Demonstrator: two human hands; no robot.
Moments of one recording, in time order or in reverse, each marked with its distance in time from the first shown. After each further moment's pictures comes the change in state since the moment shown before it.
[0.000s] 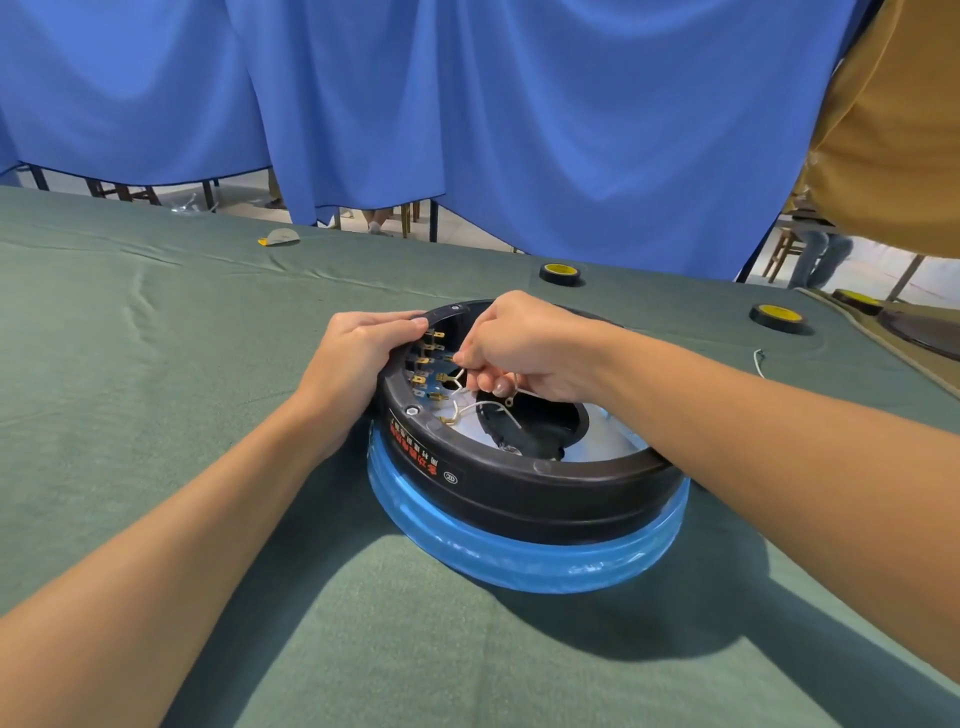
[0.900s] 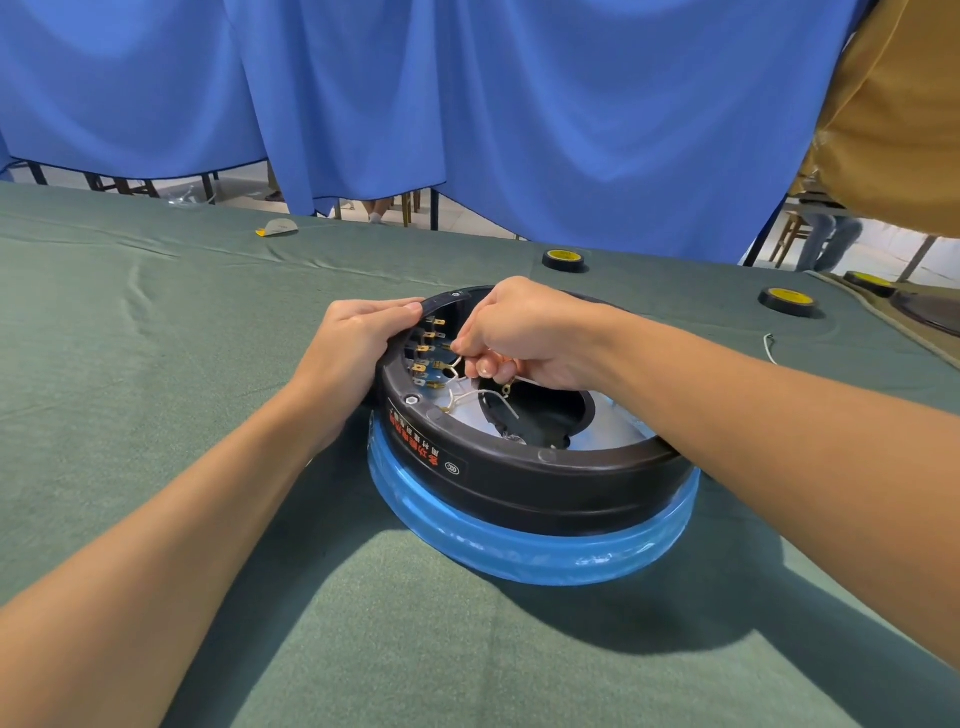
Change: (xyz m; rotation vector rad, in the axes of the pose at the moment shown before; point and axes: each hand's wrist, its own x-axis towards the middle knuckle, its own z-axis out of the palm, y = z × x) left_hand 0.004 -0.004 -0.001 0.019 0.013 -0.013; right_hand 0.003 0.001 0.001 0.057 -0.018 0.005
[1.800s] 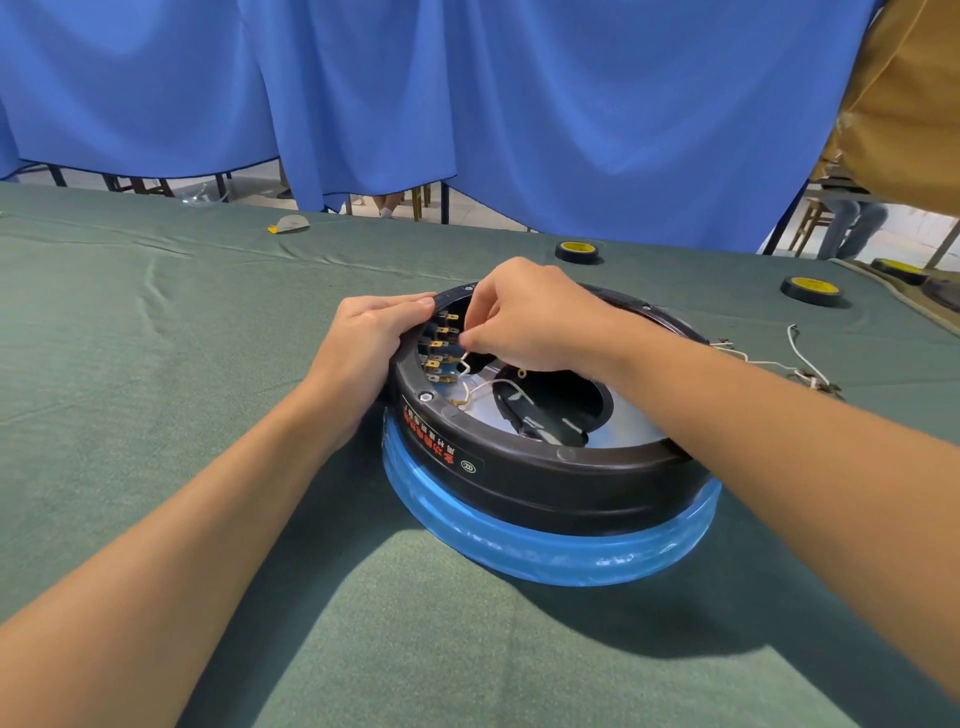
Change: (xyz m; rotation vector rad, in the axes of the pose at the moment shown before) left_hand -0.002 0.001 0.002 -0.024 -0.013 -0.011; right_hand -0.012 -0.006 0.003 -0.610 0.158 -0.287
